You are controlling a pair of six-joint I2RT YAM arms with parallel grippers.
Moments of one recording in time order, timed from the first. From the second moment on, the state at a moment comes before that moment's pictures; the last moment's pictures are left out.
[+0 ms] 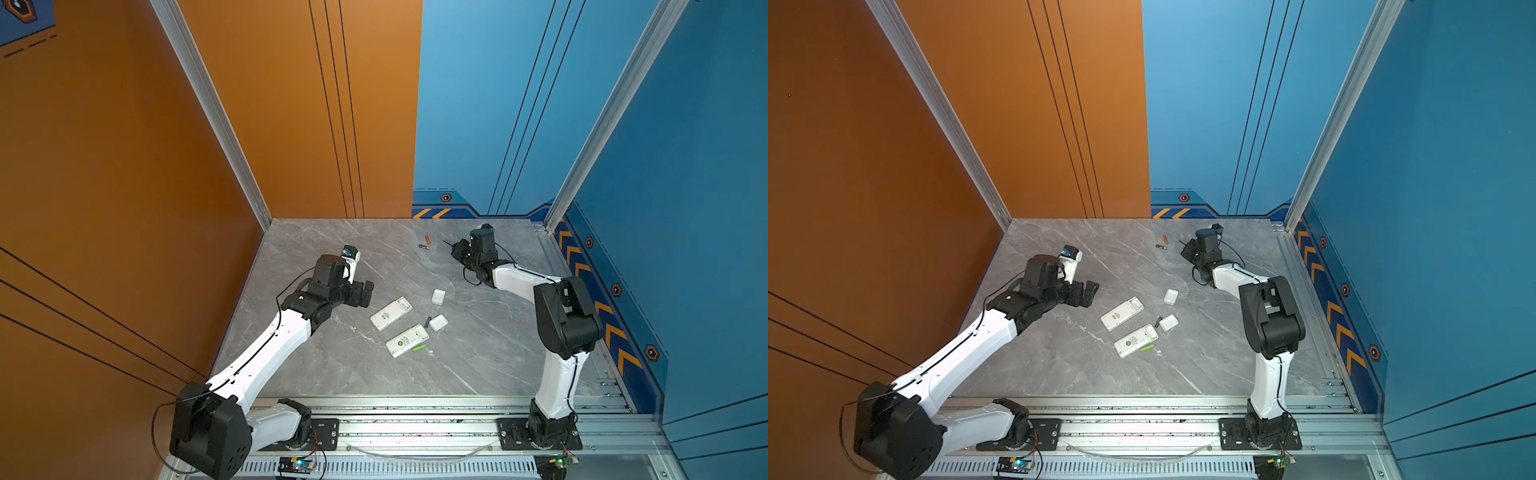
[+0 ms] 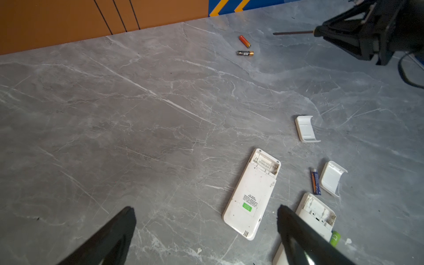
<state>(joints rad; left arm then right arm) -0.36 1.20 0.92 -0.39 0.02 -0.09 0.27 1.92 1.22 0.18 -0.01 0.83</state>
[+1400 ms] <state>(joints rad) -0.25 1.18 0.86 -0.37 0.11 -0.16 0.15 1.65 0.88 0.23 -0.06 0.82</state>
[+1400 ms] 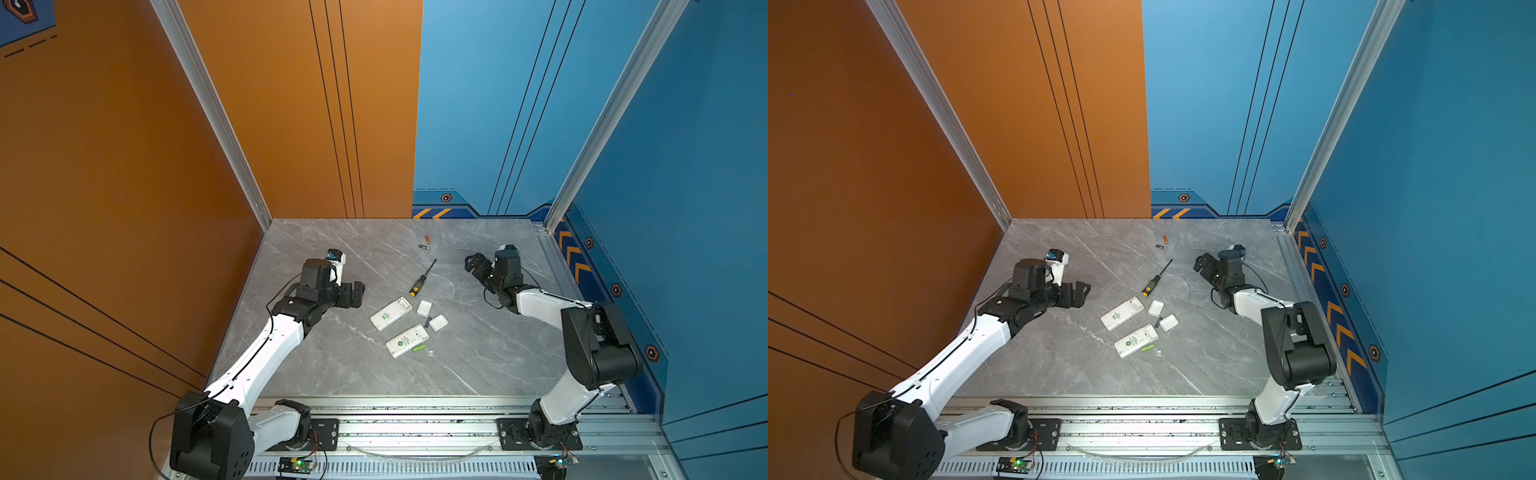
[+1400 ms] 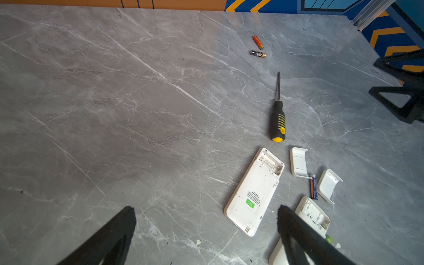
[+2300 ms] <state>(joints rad) -0.25 1.99 1.53 -0.27 0.34 -0.30 0.17 1.28 0.73 -0.02 -0.11 0.68</state>
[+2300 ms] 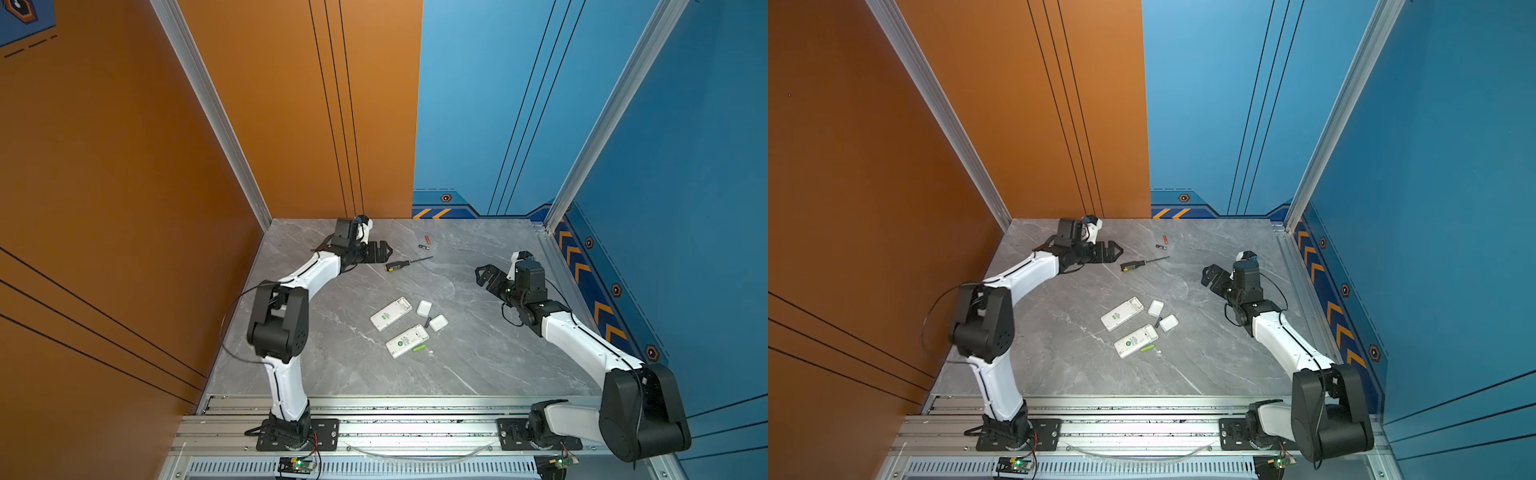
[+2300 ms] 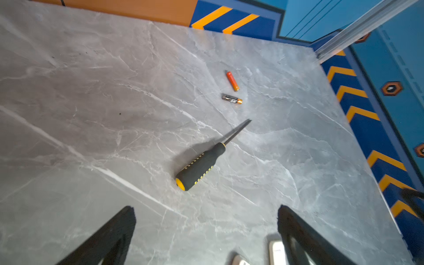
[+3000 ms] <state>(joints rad) -0.27 2.42 2.00 -0.60 0.21 -0.44 0.19 1.07 0.67 -0.11 -0.09 0.68</state>
